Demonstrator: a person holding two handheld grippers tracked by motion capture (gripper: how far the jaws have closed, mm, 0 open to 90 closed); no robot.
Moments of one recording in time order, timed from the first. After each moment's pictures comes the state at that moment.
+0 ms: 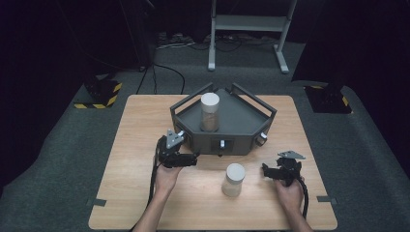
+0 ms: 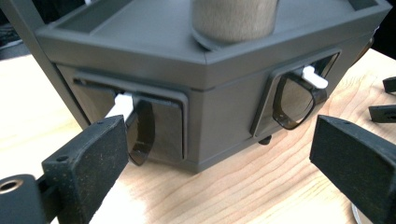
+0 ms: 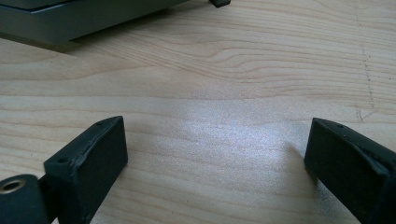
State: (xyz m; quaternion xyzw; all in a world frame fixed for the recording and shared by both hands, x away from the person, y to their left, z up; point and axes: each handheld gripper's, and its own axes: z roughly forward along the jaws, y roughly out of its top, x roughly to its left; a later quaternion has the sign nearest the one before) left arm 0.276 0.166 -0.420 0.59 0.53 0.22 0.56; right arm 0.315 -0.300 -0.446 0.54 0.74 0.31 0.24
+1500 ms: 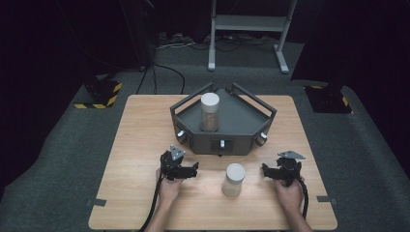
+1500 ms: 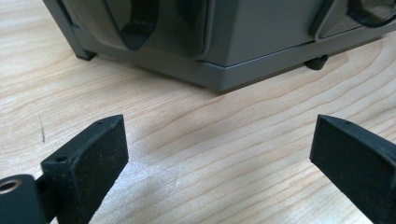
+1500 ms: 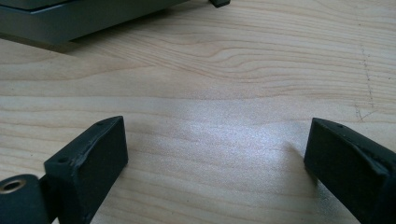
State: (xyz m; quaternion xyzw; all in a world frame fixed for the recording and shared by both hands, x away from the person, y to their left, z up) left arm 0.282 0.154 -0.483 0.60 0.59 0.21 0.50; right arm 0.314 -0.299 -0.446 0.54 0.74 0.31 0.24
